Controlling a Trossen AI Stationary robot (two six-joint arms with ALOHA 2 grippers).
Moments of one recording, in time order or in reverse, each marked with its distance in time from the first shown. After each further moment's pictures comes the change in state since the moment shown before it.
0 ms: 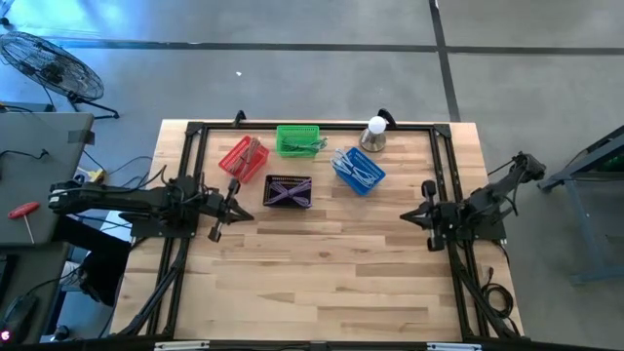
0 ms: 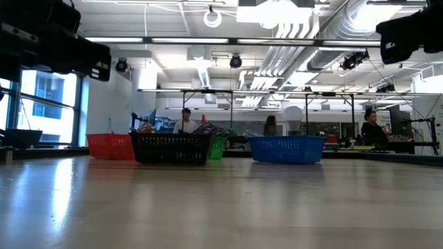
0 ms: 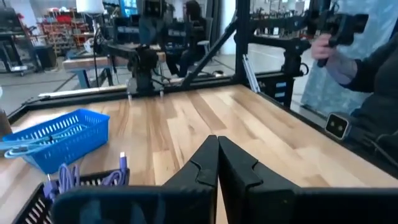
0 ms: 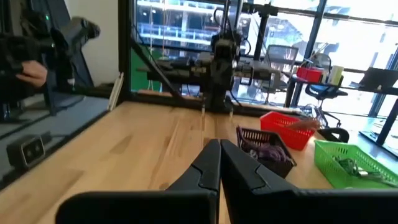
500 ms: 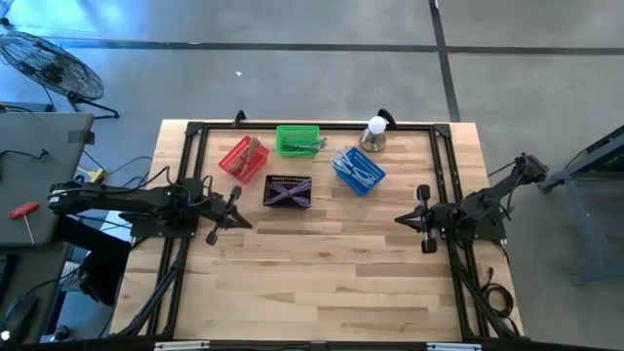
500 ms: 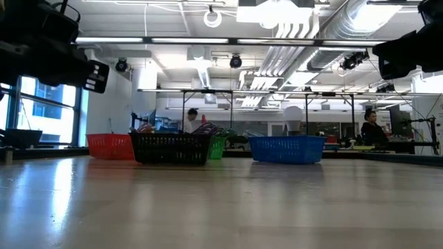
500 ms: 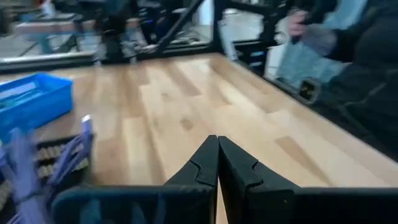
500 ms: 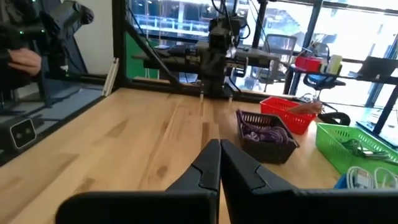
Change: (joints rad) left arm 0.000 -0.001 -0.010 -0.151 0.087 0.018; right arm -0.031 0.014 -0.100 0.066 -0.009 0.021
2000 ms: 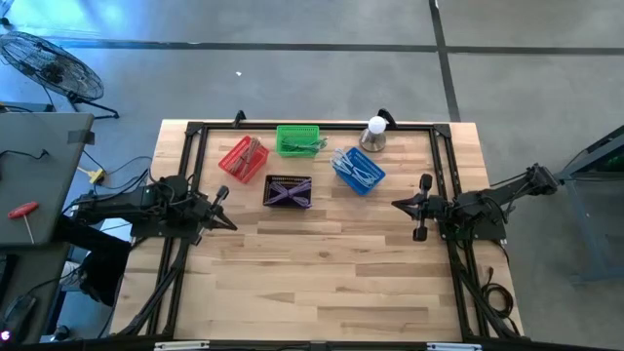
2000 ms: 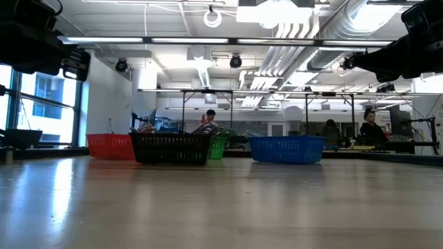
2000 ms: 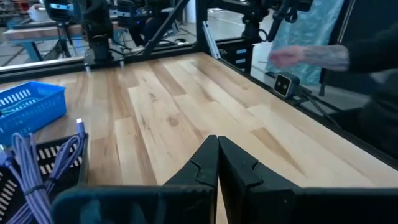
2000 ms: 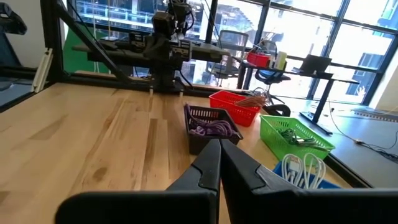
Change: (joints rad) left arm 0.000 -0.433 0.087 -0.554 0.053 0.049; right arm -0.192 0.001 0.000 -0.005 0.013 -0.047
